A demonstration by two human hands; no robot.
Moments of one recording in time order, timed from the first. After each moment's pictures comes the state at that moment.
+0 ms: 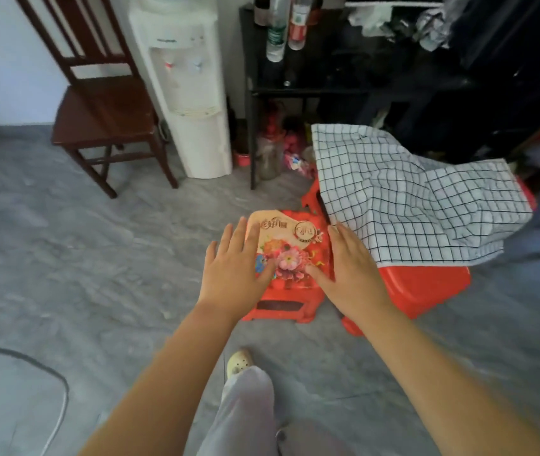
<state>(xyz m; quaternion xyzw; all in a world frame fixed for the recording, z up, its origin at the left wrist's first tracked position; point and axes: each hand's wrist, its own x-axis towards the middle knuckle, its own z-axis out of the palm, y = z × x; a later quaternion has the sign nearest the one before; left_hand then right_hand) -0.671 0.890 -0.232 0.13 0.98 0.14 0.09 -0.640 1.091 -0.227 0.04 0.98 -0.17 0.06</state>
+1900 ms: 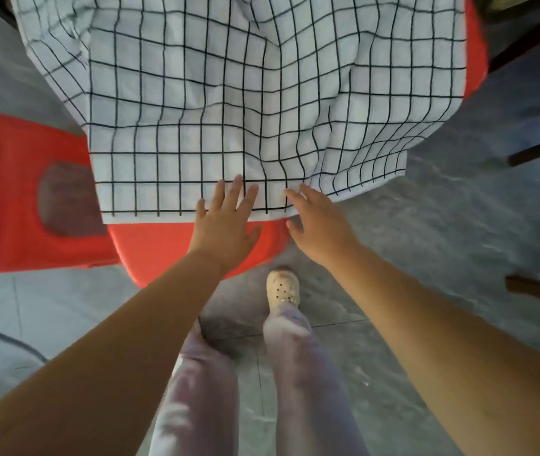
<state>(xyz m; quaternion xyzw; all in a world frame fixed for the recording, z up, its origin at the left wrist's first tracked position) -0.714 1.587 -0.586 0.18 0.94 0.04 0.27 -0.695 1.769 -0.580 0.01 0.94 -0.21 0.28</state>
